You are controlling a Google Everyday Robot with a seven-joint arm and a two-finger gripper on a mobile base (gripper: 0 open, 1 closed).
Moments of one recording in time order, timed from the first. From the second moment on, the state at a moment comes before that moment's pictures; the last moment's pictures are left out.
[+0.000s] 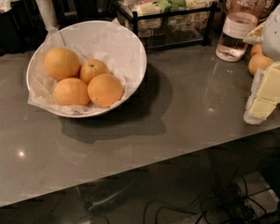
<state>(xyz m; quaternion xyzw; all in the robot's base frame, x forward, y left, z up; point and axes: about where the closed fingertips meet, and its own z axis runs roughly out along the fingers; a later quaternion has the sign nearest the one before) 0.438 -0.217 0.976 -0.60 0.78 -0.03 0.16</state>
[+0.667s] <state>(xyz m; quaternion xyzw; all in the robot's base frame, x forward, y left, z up) 0.445 -0.205 0.969 -0.61 0.77 -0.01 0.16</state>
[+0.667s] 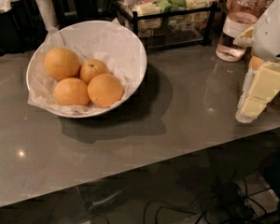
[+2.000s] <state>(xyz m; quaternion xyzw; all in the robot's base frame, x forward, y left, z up) 0.476 -0.022 0.987 -0.76 0.59 0.12 0.24</state>
